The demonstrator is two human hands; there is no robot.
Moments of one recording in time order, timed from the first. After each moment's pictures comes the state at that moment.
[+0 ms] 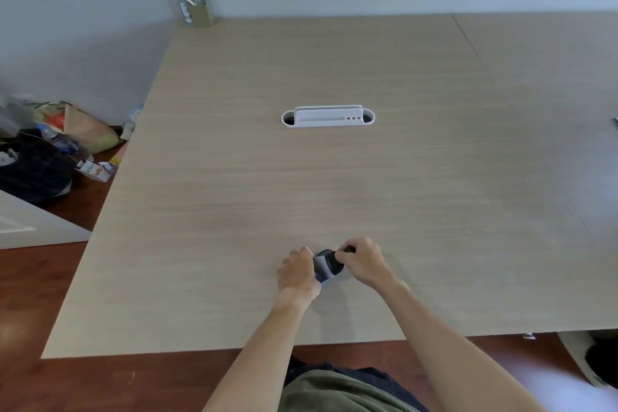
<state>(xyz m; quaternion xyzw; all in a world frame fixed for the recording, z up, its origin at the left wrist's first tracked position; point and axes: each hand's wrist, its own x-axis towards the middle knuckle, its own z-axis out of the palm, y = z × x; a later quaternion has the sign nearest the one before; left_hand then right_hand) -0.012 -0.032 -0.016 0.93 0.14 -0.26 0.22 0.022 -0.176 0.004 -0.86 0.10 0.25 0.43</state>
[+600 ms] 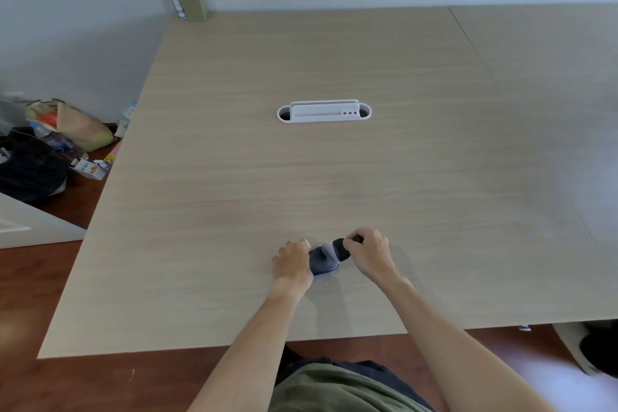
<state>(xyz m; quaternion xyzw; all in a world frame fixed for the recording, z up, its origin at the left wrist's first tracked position) 0.000 -0.026 -0.016 0.95 0.10 -0.25 0.14 0.025 -0.185 0.005 -0.87 0.14 0.18 0.44</state>
